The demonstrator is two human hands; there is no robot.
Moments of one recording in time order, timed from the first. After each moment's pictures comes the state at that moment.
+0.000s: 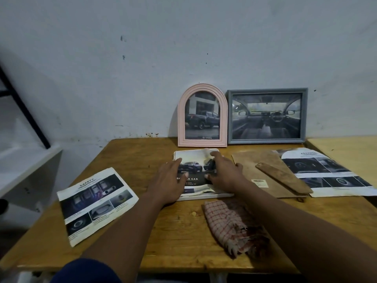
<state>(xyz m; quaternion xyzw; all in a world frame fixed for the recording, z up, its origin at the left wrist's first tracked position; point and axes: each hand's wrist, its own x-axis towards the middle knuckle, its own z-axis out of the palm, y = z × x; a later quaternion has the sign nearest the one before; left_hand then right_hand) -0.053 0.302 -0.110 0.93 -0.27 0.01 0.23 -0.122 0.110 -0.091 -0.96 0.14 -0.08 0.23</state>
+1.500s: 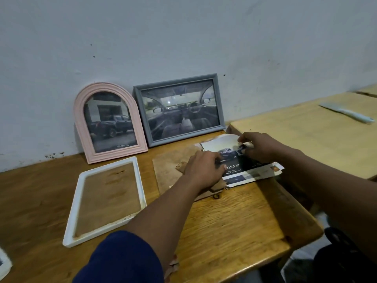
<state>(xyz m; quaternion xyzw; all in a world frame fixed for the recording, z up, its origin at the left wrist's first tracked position) -0.144 -0.010 -0.108 0.83 -0.48 -0.04 0.26 -0.262 -0.189 -0.070 -0.93 0.31 -0.06 0.19</state>
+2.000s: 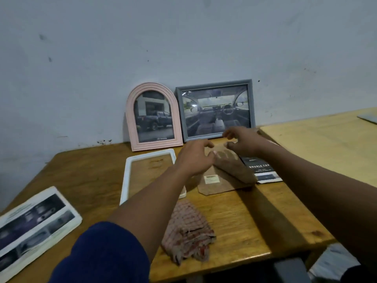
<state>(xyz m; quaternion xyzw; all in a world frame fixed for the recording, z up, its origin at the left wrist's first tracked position) -0.105 0.102 -0.057 0.86 -0.41 0.00 0.31 -0.198 -0.066 -0.029 -0.95 0.17 -0.12 0.23</state>
